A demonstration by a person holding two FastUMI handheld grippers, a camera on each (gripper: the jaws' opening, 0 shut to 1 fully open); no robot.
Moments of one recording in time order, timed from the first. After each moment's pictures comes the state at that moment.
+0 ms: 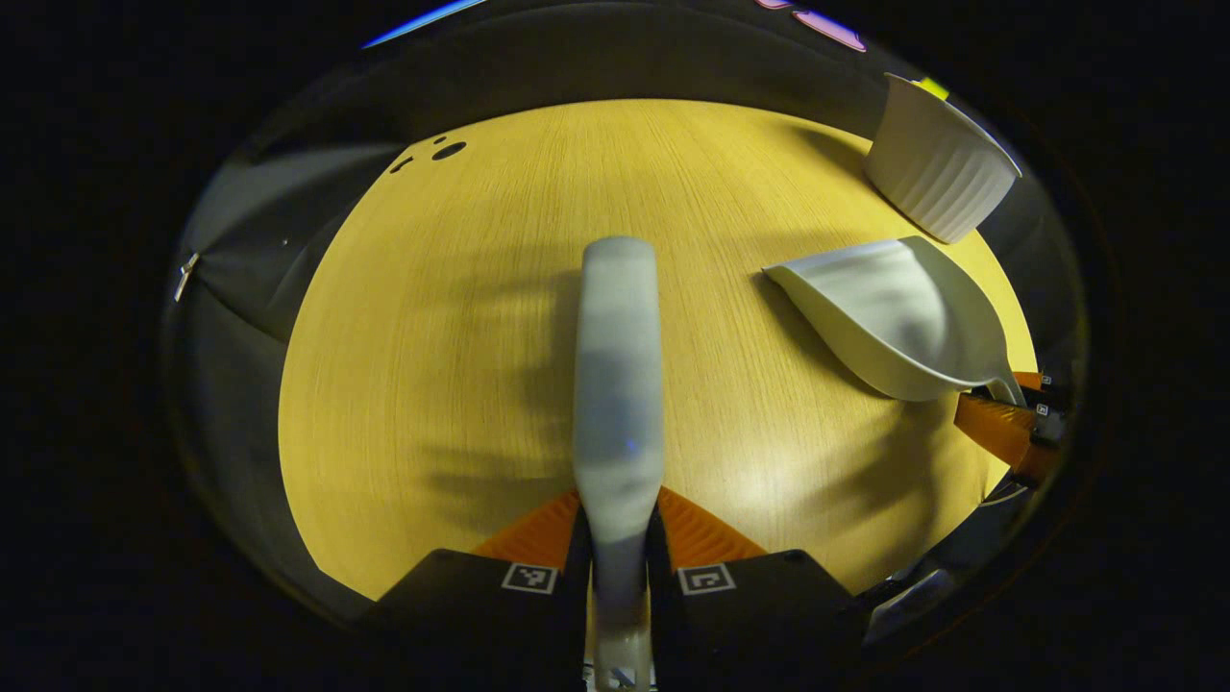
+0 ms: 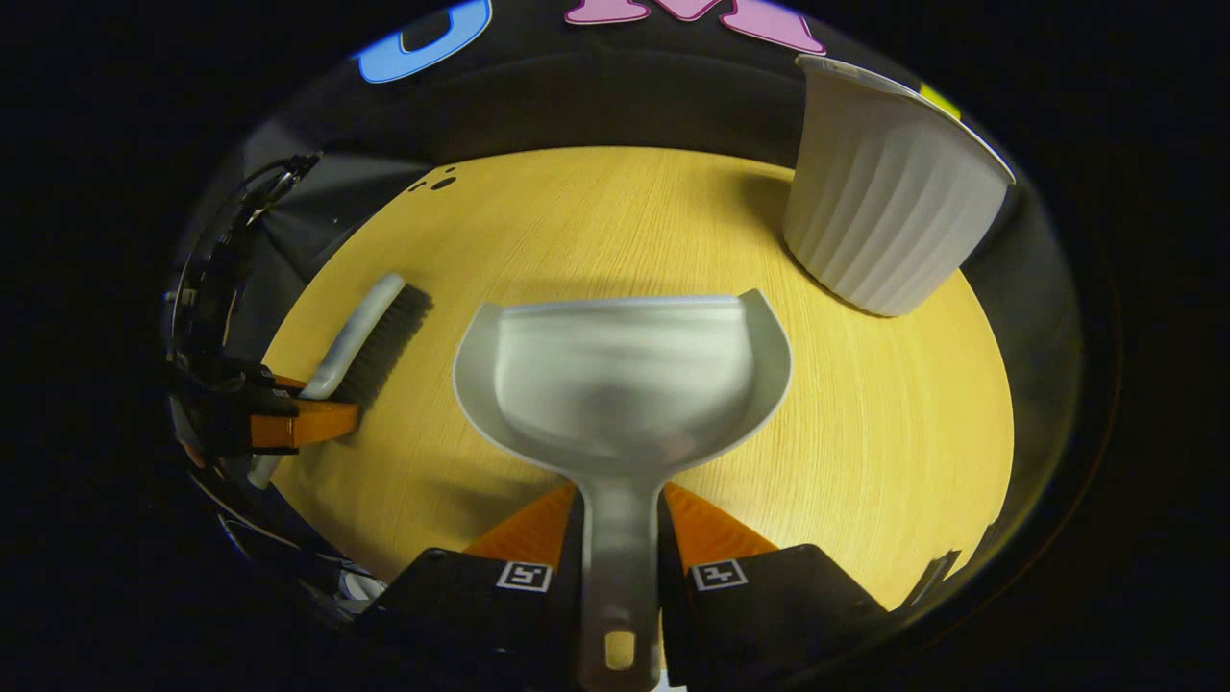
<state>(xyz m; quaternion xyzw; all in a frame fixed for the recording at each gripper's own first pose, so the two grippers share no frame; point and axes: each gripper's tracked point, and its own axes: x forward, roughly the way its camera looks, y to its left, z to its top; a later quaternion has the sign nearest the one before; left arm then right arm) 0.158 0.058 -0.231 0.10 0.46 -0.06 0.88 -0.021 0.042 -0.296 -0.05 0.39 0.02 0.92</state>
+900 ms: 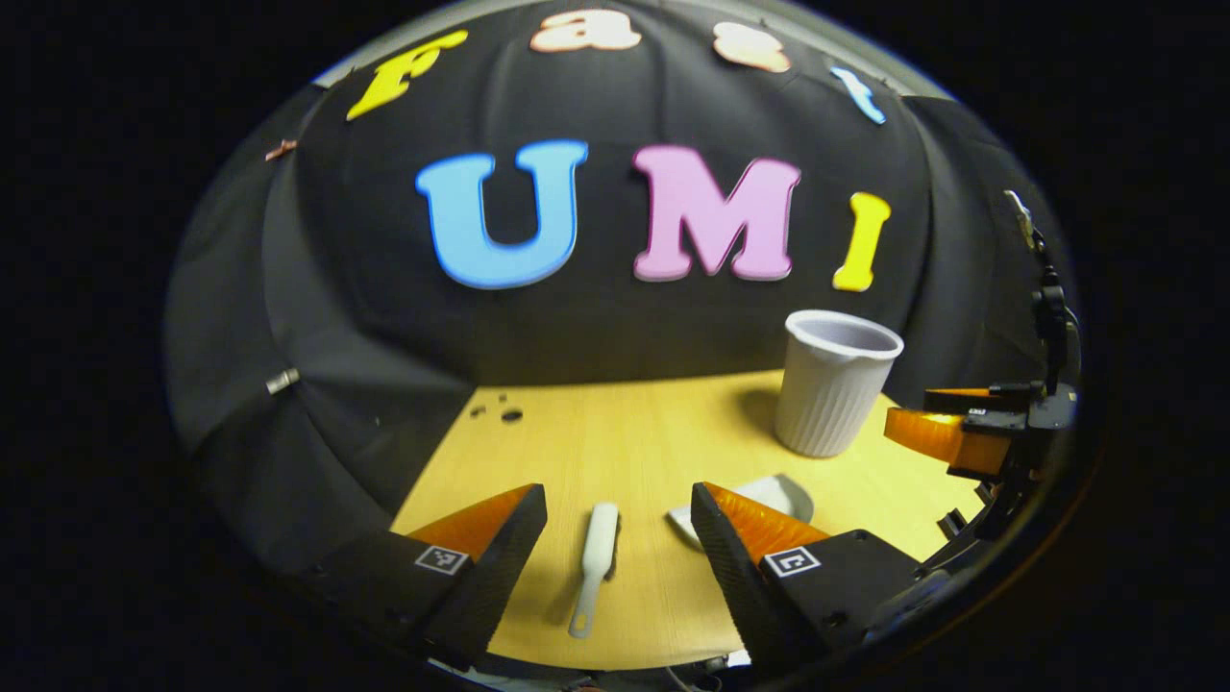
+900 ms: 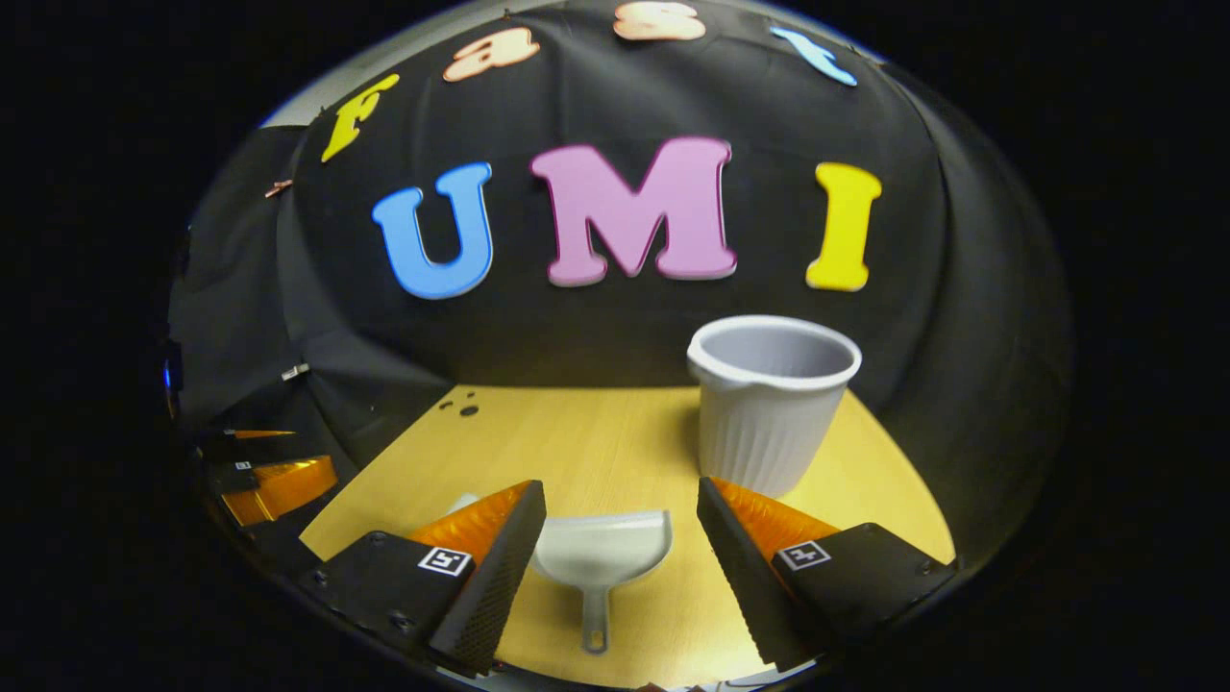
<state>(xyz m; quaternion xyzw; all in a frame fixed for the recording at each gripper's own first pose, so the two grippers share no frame) 0.043 0.000 0.055 0.08 0.04 -0.08 0.99 -0.104 0.021 -0.015 -0.04 0.01 -0.03 1.00</state>
